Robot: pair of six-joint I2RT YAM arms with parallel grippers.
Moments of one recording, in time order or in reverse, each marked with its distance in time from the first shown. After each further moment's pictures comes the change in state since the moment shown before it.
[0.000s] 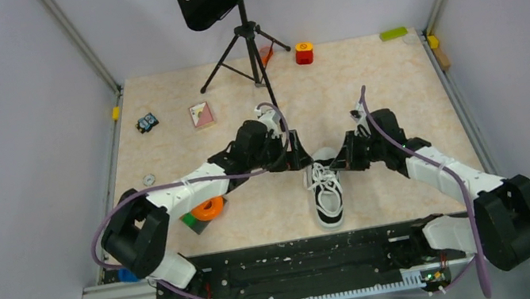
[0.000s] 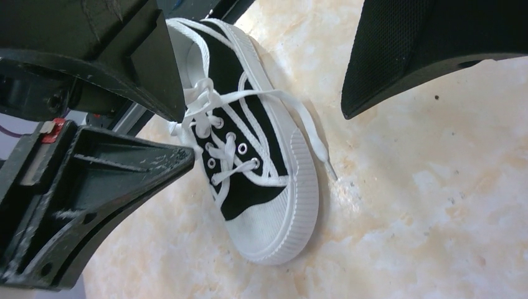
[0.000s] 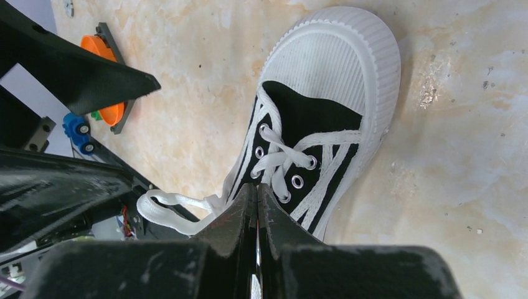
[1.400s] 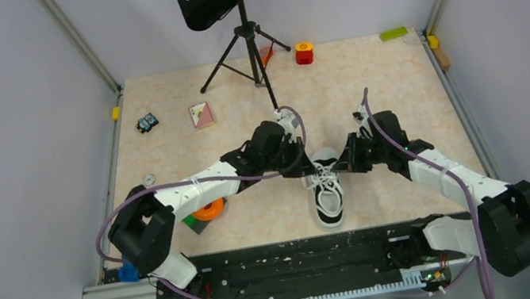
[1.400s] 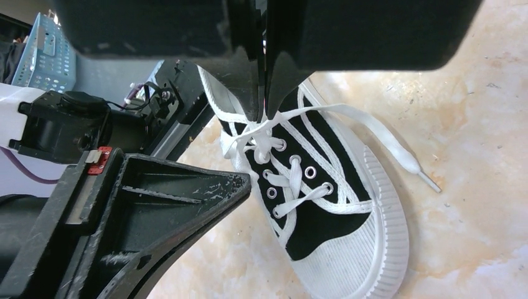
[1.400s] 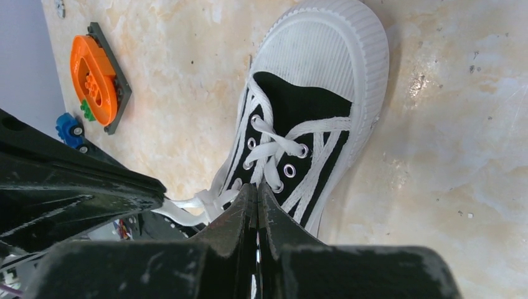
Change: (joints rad) left arm -0.108 0.053 0.090 -0.099 0.056 -0.031; right arm 0.000 -0.031 -0.007 -0.033 0.023 -0.001
